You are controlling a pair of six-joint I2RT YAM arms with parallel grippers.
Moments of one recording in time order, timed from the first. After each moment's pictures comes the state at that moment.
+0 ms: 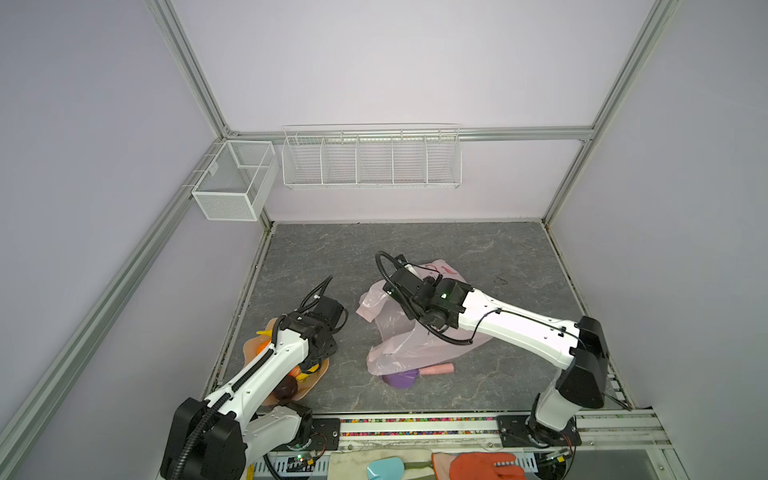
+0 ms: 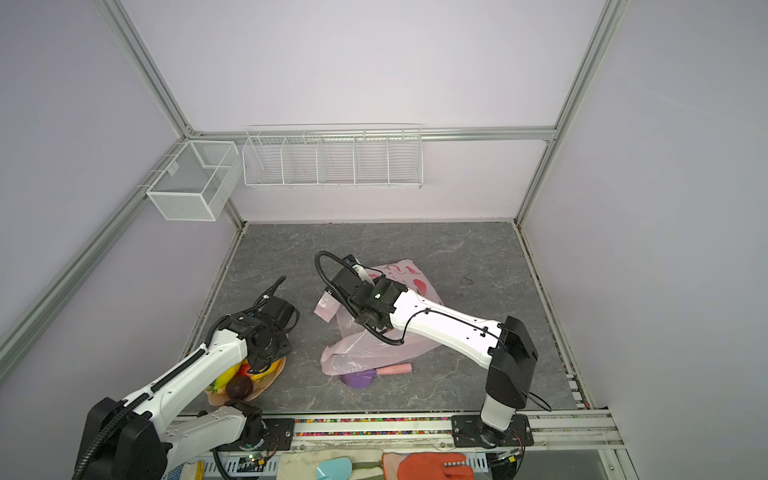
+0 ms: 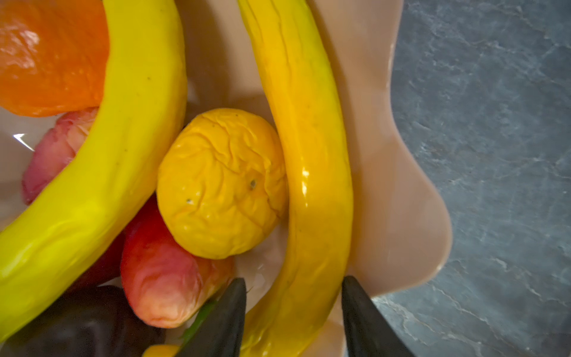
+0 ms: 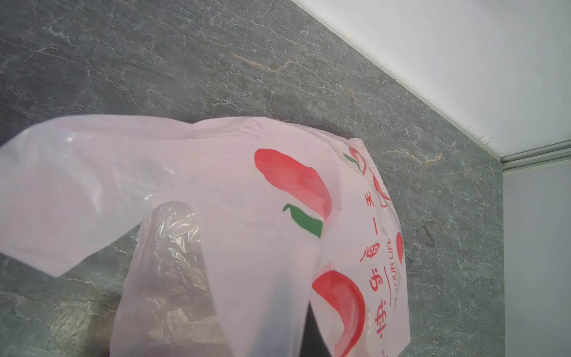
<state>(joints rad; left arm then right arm) -0.44 1.12 0.70 -1.02 -0.26 -0.97 1.07 1.71 1.56 -0.88 0.64 0.34</state>
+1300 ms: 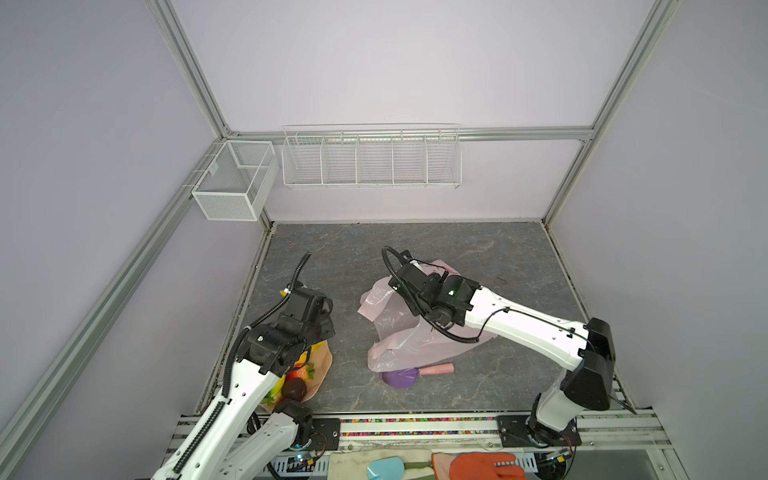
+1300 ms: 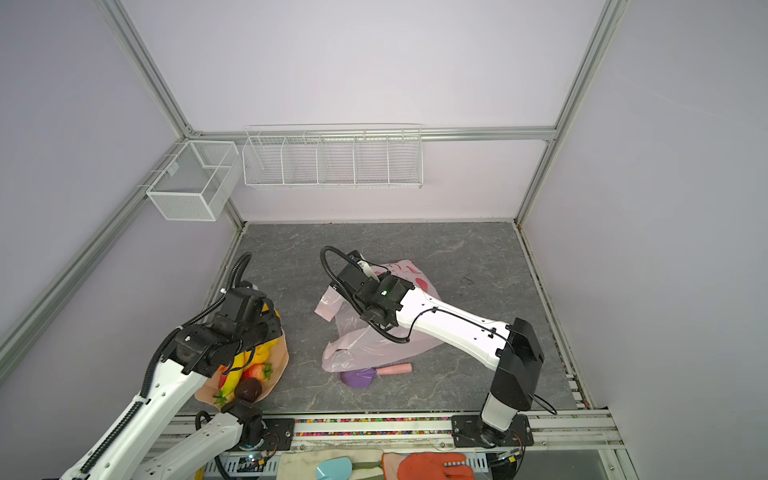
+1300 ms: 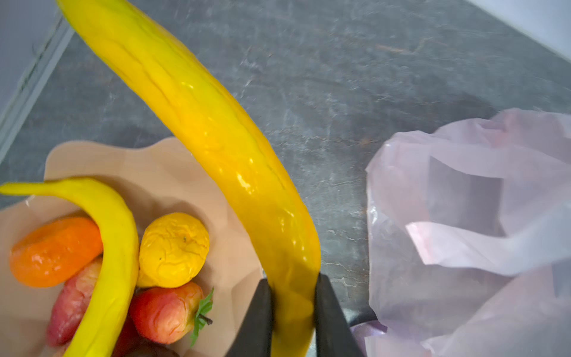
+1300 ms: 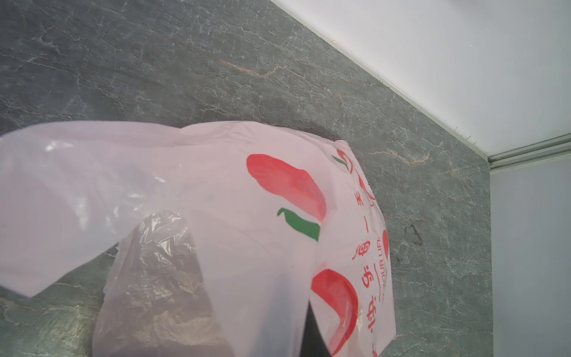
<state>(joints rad) -0.52 0.81 0.93 -1.01 -0.22 -0.65 1.04 1.68 1.56 -0.90 0.65 0.32</state>
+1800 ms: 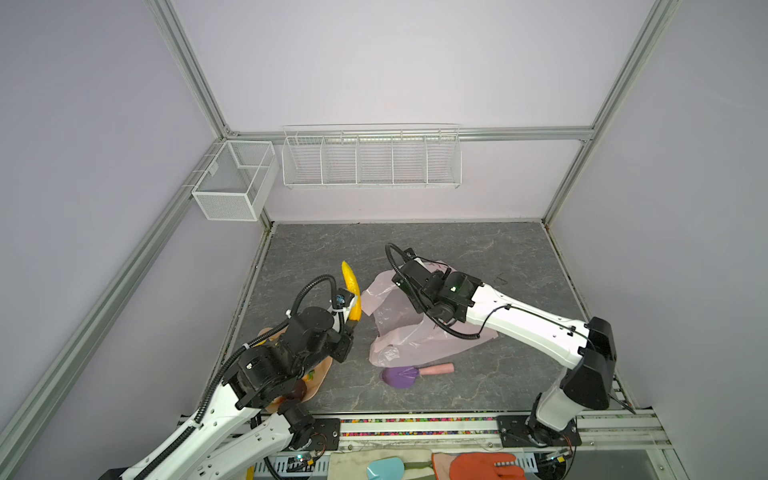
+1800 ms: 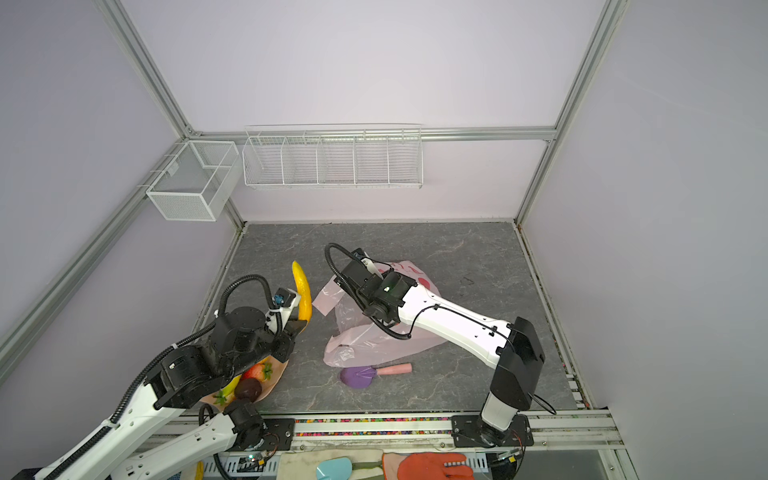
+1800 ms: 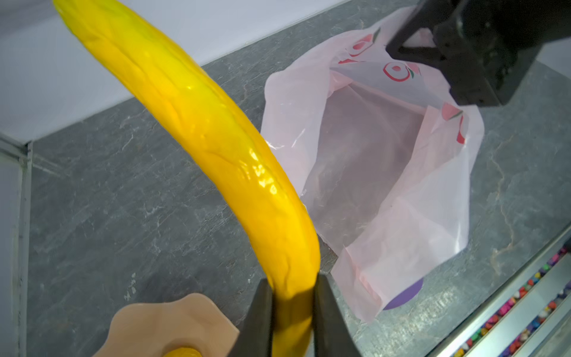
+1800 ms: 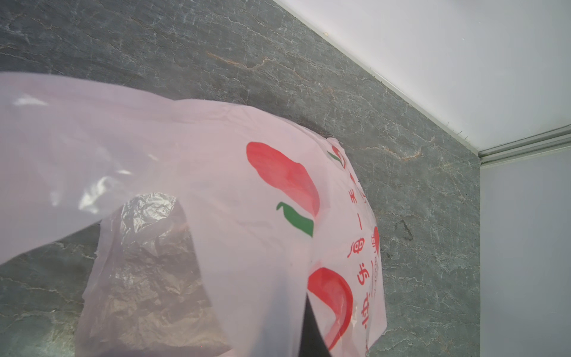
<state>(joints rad) -0.85 0.69 0.89 -0.84 -0.20 -0.04 1.01 1.68 1.56 -0.91 0.65 0.30</state>
